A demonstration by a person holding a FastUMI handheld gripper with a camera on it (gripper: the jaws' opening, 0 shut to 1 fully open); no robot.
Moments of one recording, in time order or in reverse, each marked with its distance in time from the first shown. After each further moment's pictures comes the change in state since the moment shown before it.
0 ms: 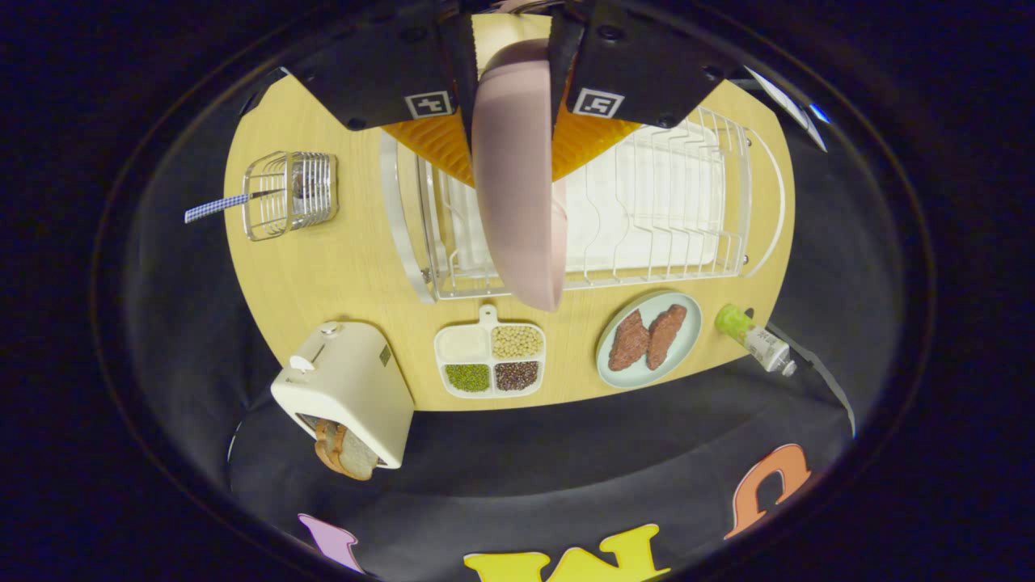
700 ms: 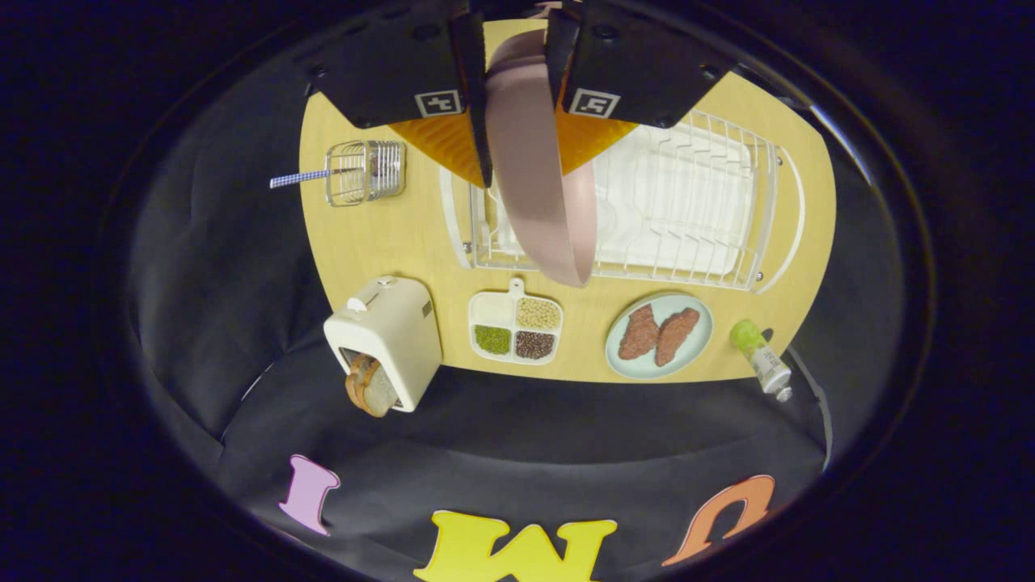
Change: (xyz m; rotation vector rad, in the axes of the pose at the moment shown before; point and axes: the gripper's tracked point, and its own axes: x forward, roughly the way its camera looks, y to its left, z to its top) arm -0.064 -0.002 0.001 -0.100 -0.113 -0.132
